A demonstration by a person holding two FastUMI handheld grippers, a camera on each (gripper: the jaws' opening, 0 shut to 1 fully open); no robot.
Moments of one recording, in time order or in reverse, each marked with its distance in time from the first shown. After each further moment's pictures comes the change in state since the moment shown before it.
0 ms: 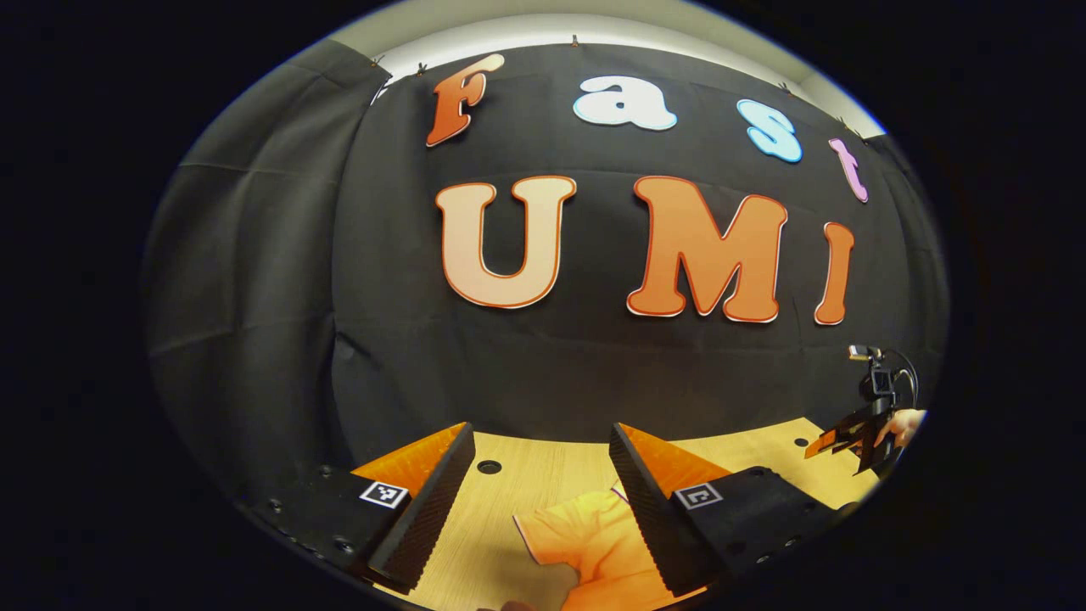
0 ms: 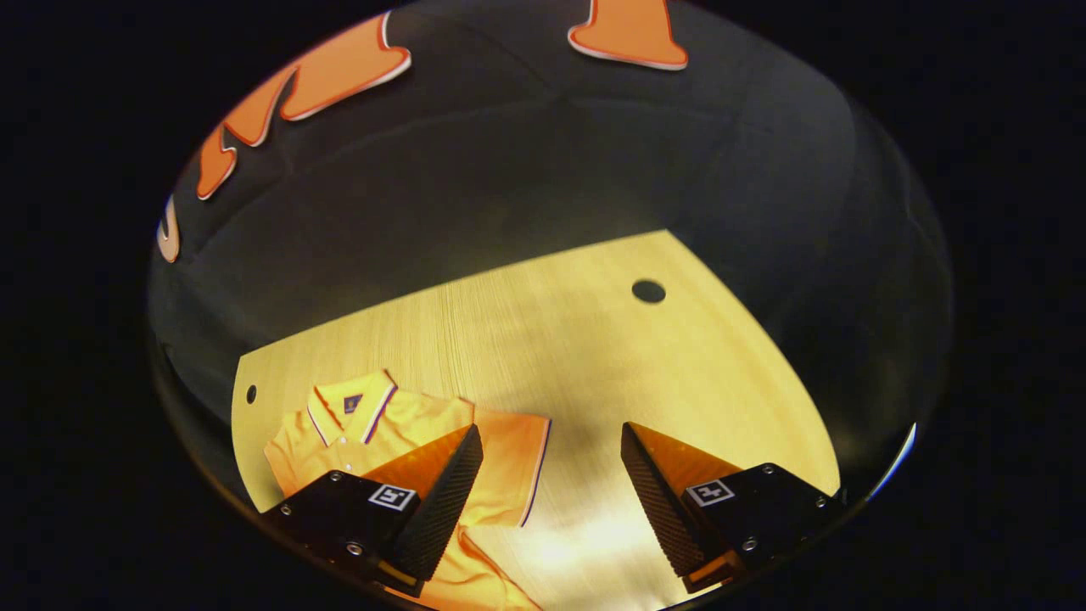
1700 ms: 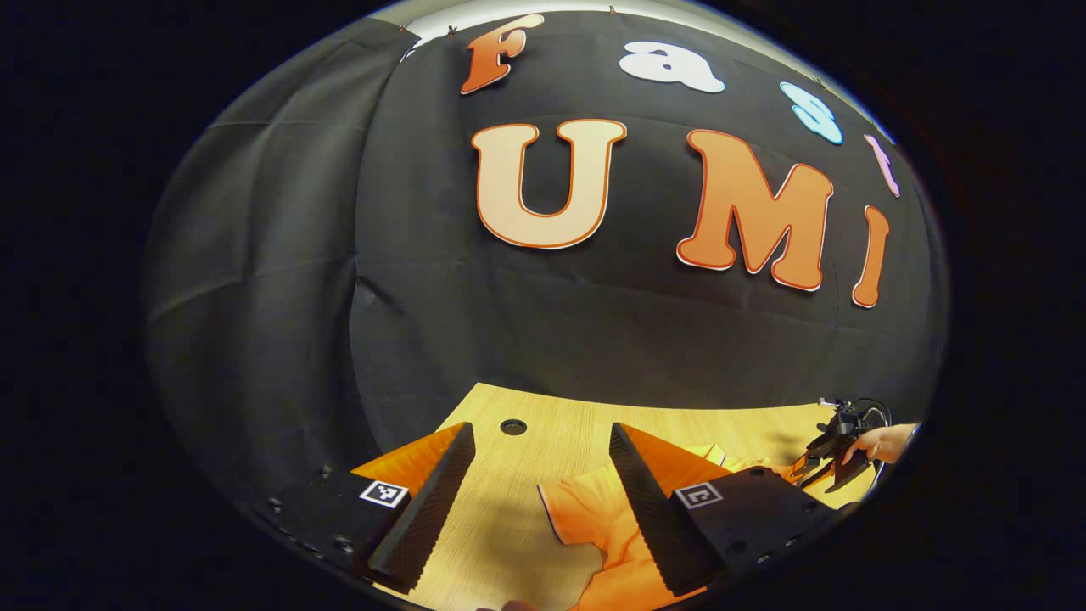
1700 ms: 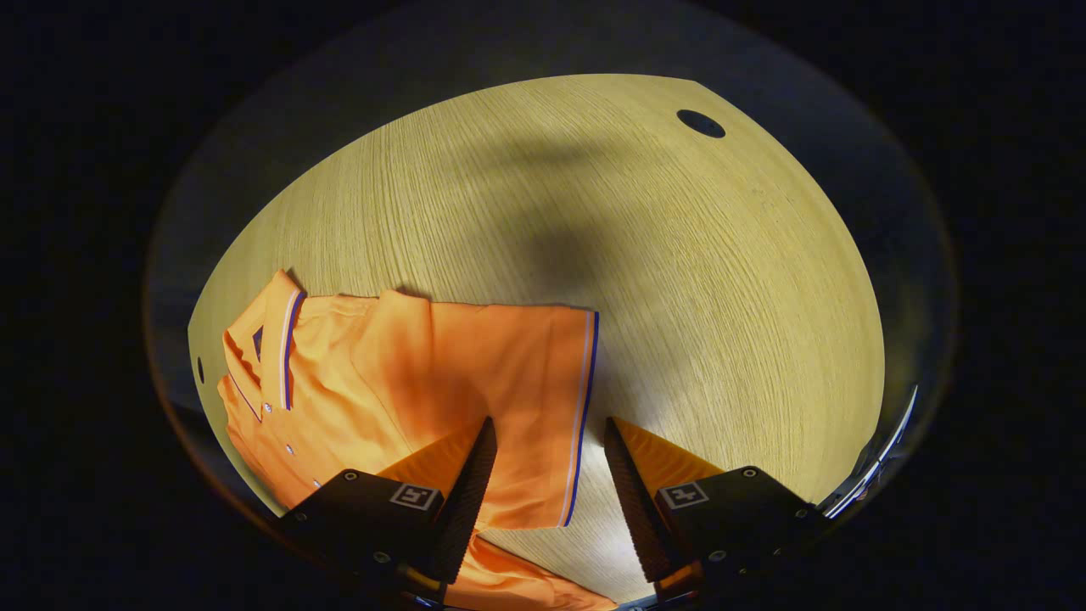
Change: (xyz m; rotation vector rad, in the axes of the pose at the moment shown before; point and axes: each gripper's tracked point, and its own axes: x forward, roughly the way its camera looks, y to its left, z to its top) left arm 0.027 0.041 -0.062 -0.048 0.148 0.056; right arm 0.105 0.023 -0.089 0.018 0.413 -0.116
